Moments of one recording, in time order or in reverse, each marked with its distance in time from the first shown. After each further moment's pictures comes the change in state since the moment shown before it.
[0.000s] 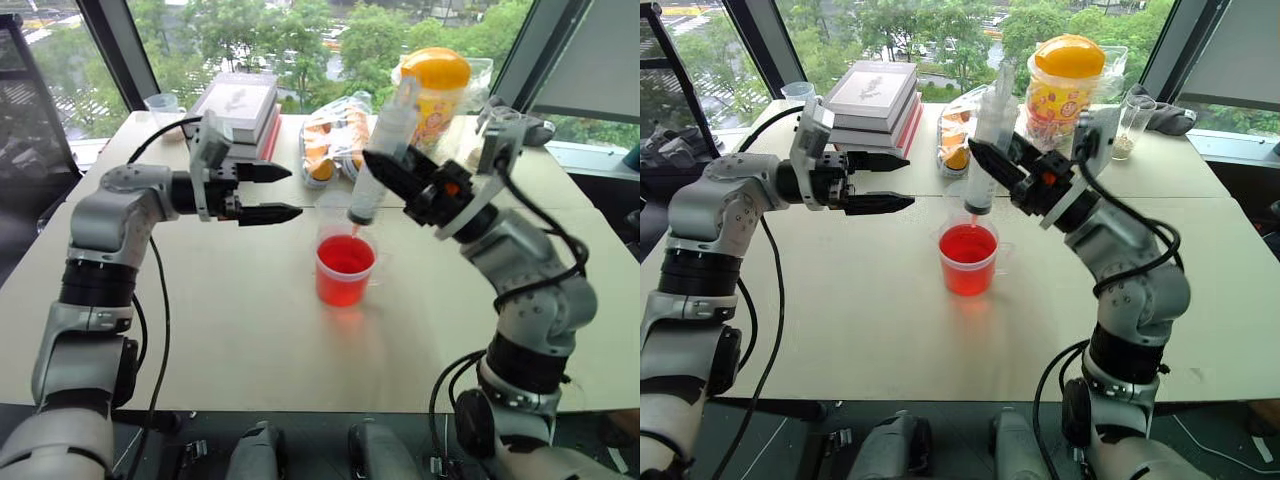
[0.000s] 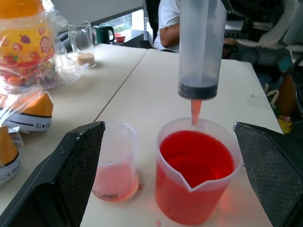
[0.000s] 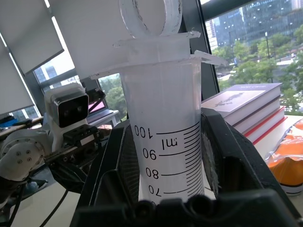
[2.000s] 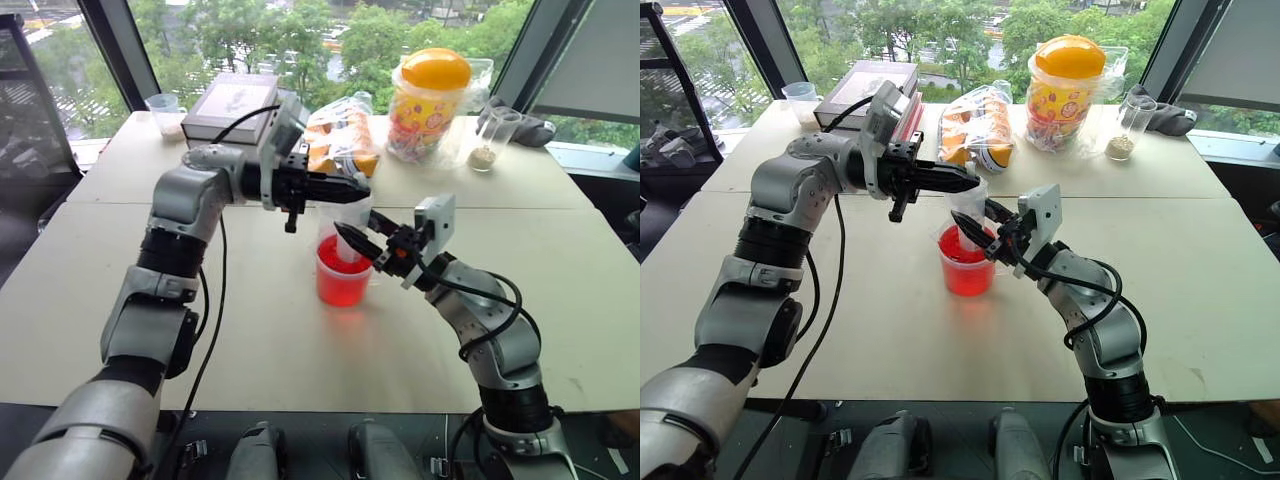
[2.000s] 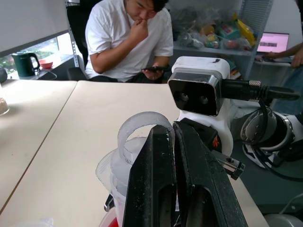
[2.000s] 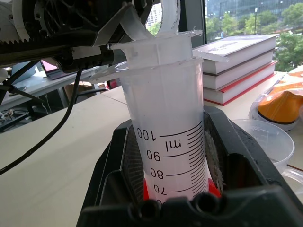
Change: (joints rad) left arm -0.200 -0.248 -0.081 0.158 0.045 -0.023 -0.126; right arm 0.202 -0.112 0.295 0.143 -0.143 -0.361 -0.052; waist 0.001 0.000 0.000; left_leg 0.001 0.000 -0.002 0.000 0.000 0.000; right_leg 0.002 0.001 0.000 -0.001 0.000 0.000
